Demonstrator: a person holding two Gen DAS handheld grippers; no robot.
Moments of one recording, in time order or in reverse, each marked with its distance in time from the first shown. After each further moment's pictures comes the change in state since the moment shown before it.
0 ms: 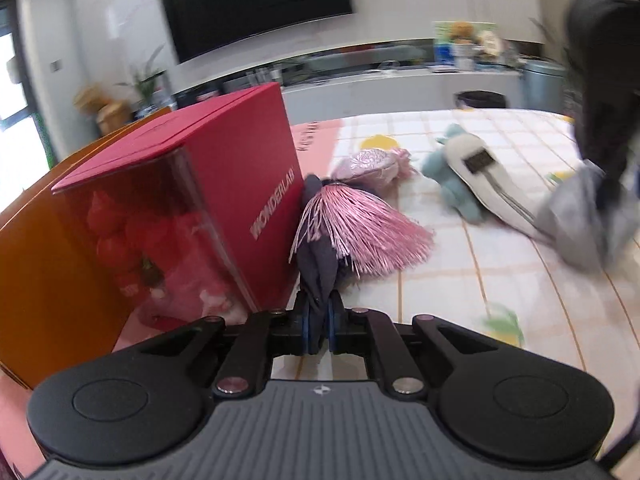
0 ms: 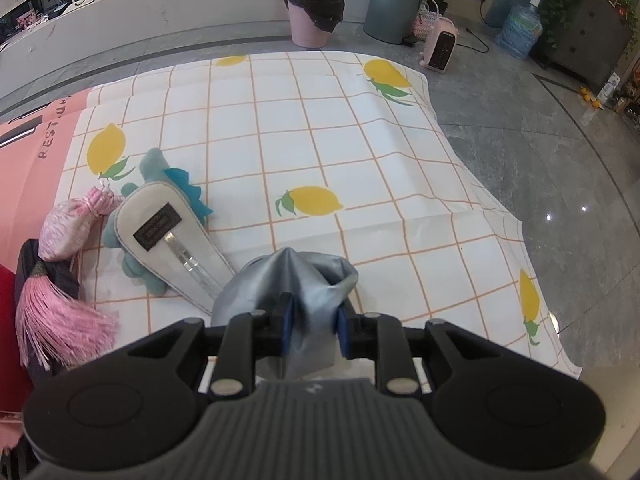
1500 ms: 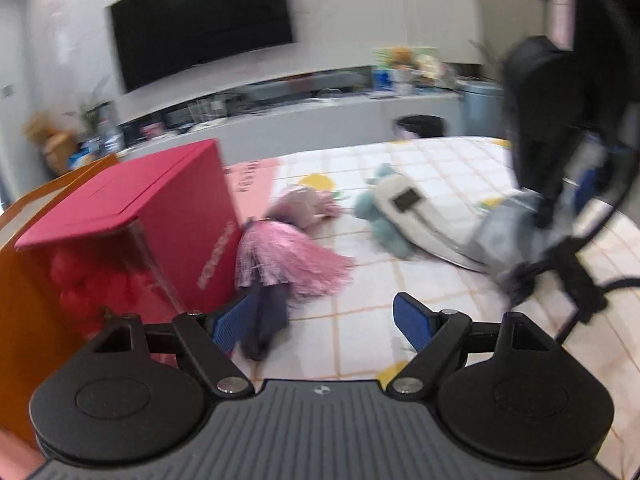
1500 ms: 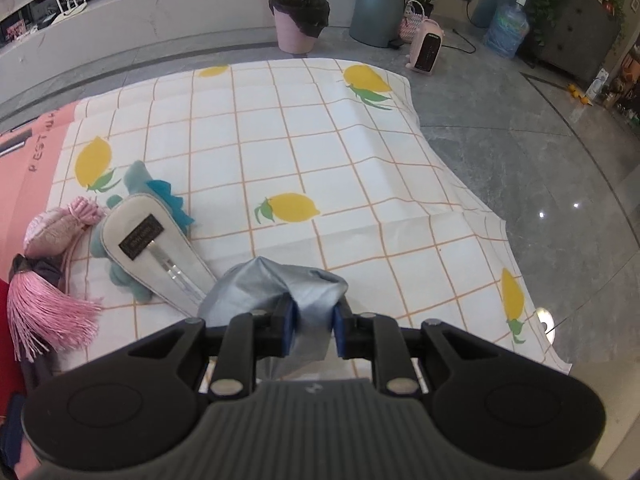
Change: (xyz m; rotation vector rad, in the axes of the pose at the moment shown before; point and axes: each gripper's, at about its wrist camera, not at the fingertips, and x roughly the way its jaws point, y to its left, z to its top) left arm -0.010 -0.009 0.014 0.049 -0.093 -0.175; right arm -0.005 -0.010 0.001 0.030 -0.012 -0.019
